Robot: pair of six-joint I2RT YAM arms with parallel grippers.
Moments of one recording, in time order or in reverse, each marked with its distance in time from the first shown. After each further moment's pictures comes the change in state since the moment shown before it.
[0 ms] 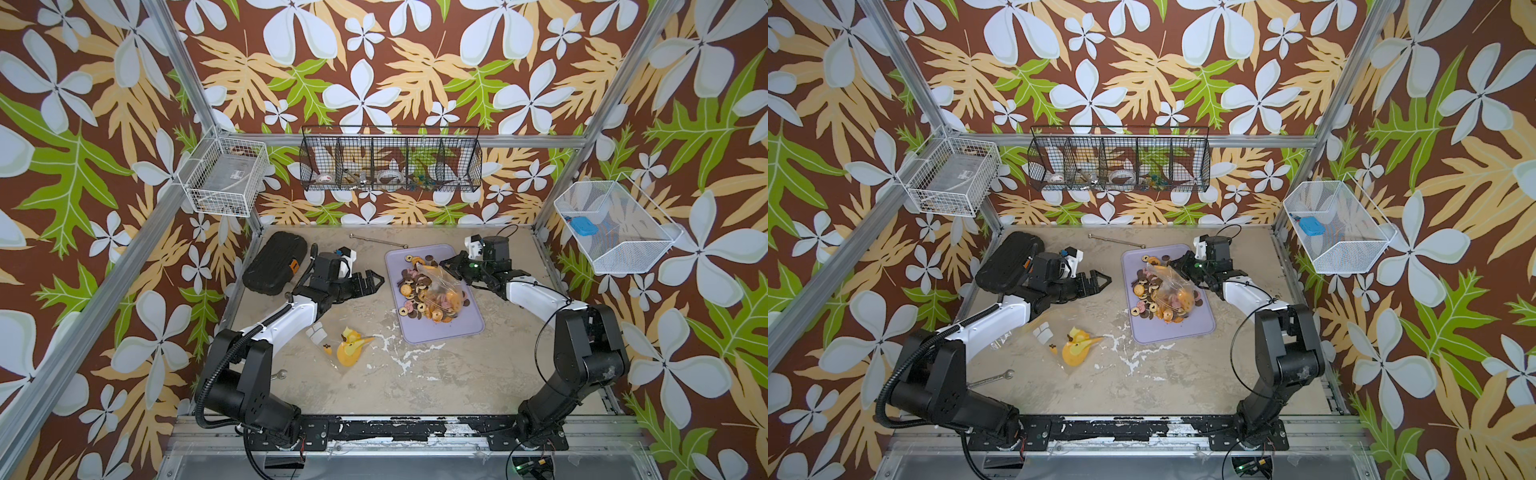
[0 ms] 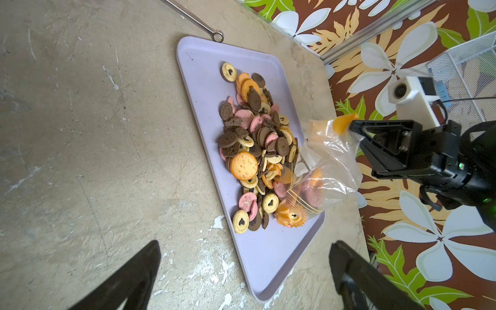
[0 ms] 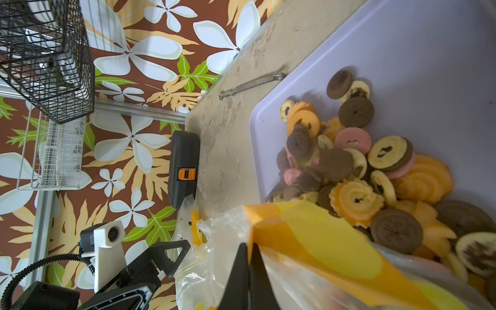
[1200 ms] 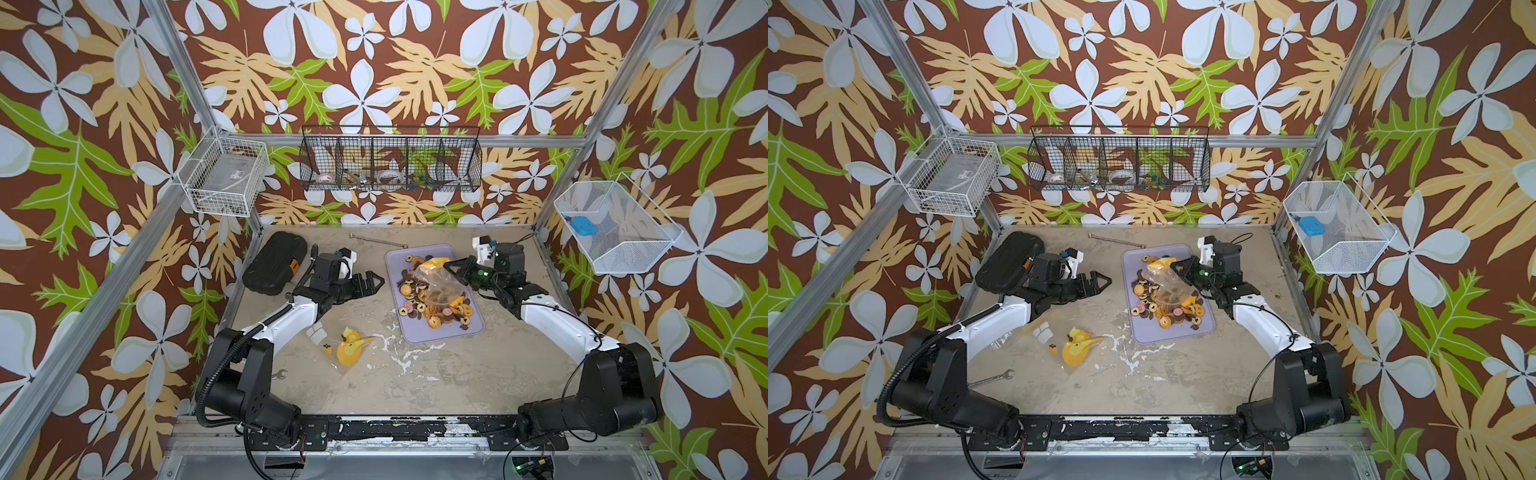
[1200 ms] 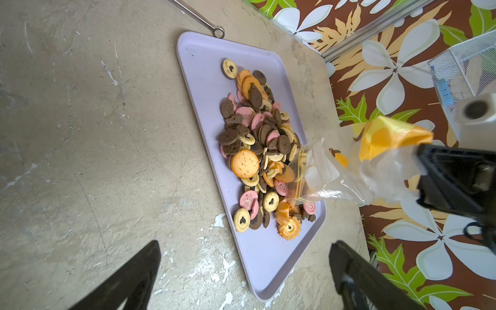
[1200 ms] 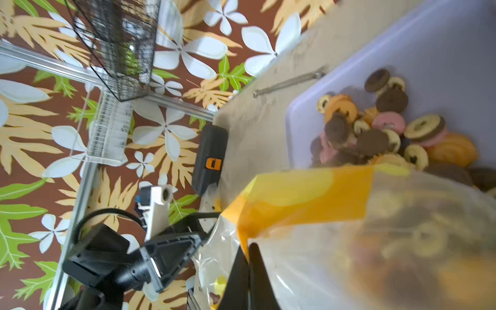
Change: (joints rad) left arm 0.000 0.004 -0.008 0.010 0.004 0.000; right arm 0.023 -0.254 -0.219 0.035 0.004 0.014
